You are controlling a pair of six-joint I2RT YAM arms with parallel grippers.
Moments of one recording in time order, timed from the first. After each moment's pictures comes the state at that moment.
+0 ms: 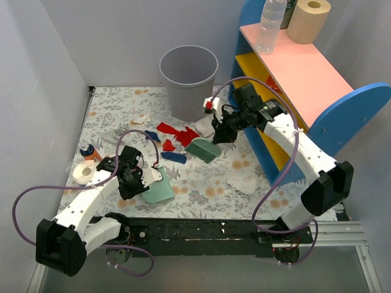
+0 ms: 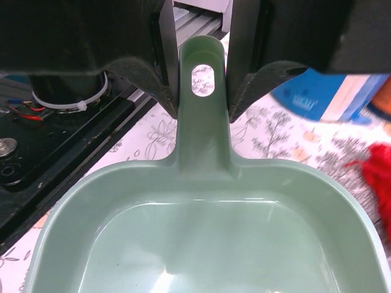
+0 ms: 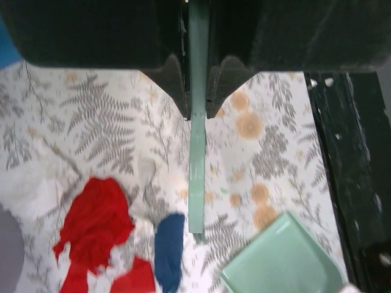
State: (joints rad) left arm -0.34 0.98 0.72 -1.11 0.03 0.81; right arm 0.57 1.59 1.60 -0.92 -0.67 -0.51
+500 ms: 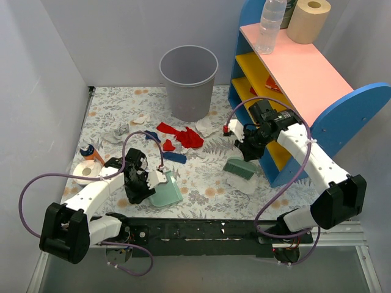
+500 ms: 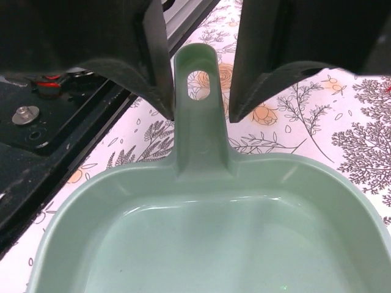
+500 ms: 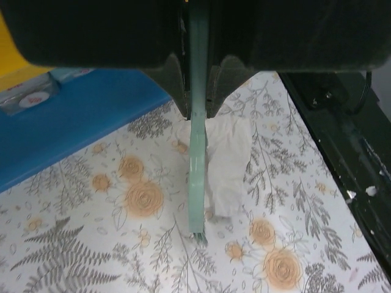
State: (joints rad) left arm -0.34 1.13 0.64 -0.98 0.19 0.85; right arm 0.46 1.43 1.37 -1.20 -0.39 -0.76
